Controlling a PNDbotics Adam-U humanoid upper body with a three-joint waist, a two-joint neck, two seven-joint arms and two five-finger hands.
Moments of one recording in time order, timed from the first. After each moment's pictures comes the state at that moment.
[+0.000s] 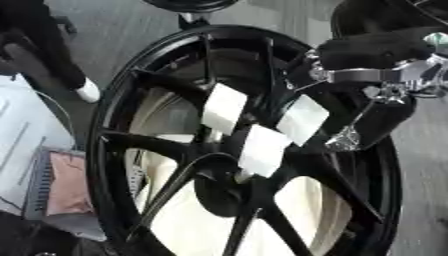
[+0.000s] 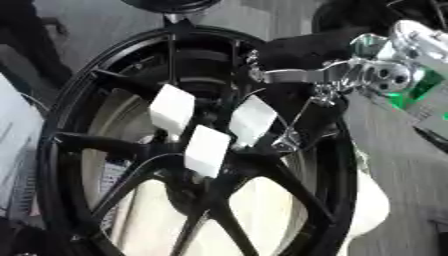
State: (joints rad) left arm -0.23 0.47 -0.10 -1.98 0.17 -0.43 0.14; right arm -0.88 -1.01 0.59 -1.99 0.25 0.11 0.63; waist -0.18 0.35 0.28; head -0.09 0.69
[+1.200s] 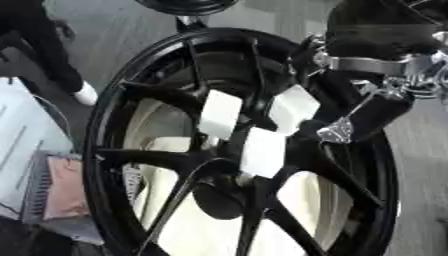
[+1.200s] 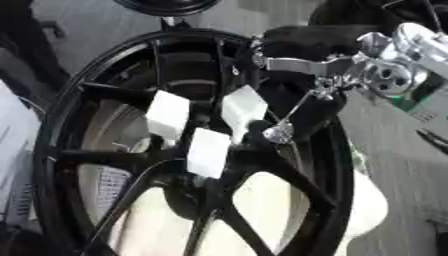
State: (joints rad) left arm -0.23 0.47 -0.10 -1.98 0.17 -0.42 0.15; right arm -0.87 -1.01 0.57 -1.99 0.25 0.16 0.48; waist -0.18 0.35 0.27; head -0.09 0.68
